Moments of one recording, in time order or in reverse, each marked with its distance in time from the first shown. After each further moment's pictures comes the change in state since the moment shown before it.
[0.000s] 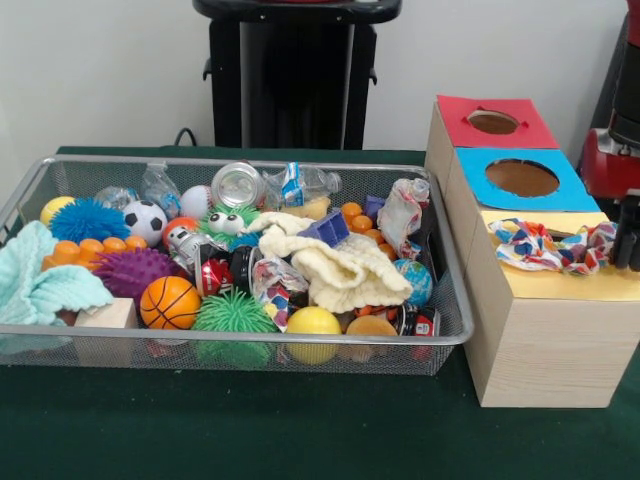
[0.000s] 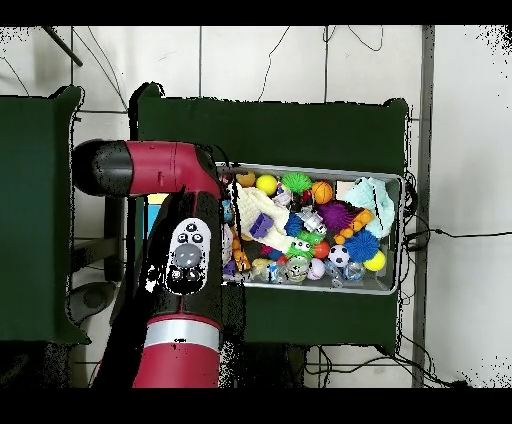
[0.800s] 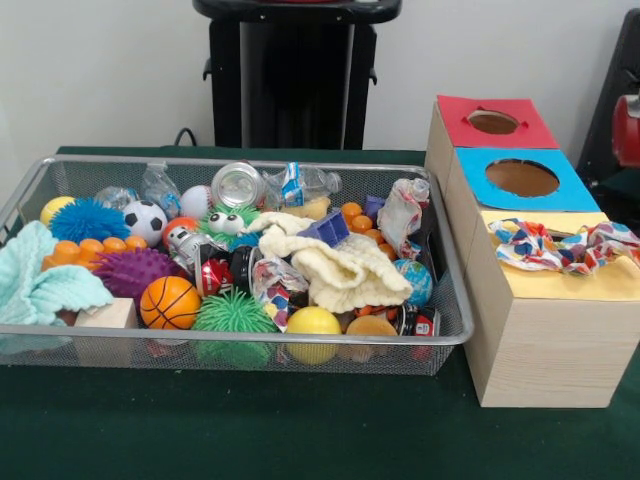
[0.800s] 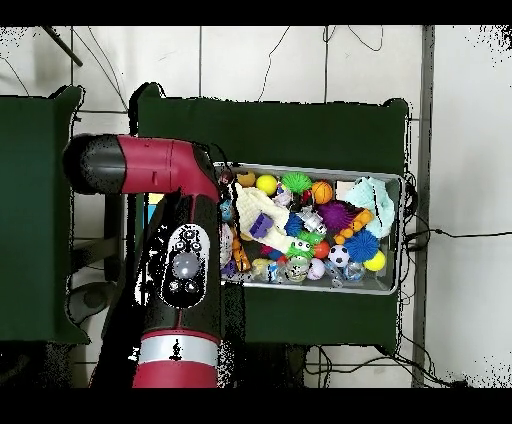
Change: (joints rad) arm 0.005 -0.048 -0.001 0.025 0.052 -0.024 0.000
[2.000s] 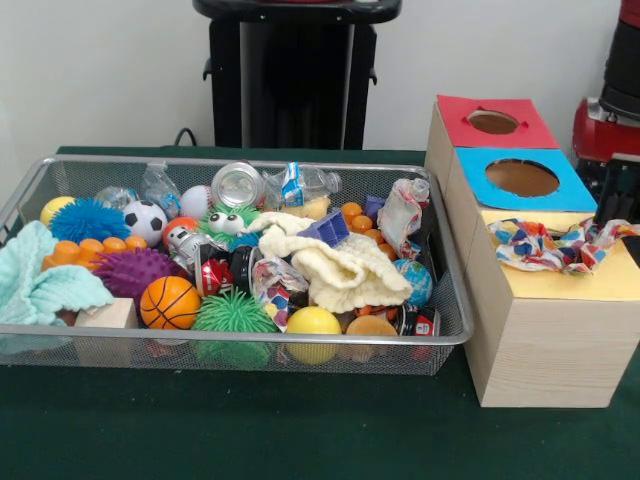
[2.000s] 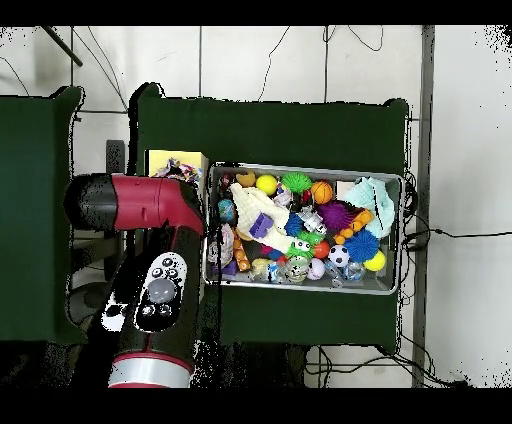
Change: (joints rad) arm 0.089 -0.008 -0.061 0.157 0.002 -0.032 0.015
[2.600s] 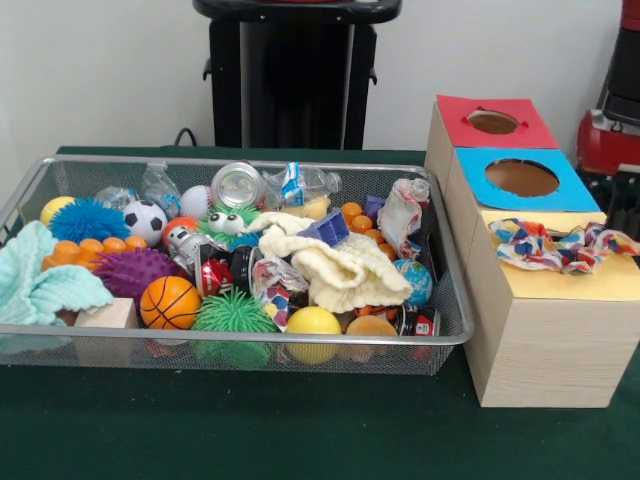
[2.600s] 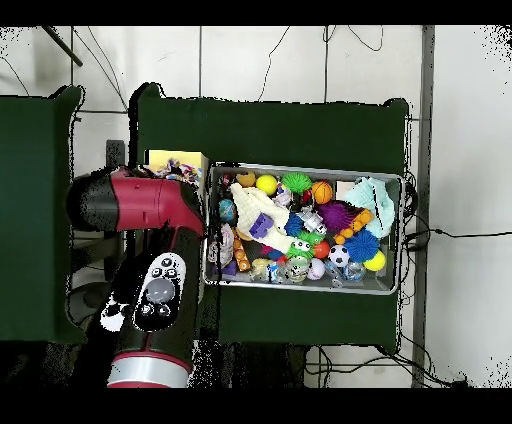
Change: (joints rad) arm 0.003 0.014 -0.016 -0.001 0.003 -0.130 0.002
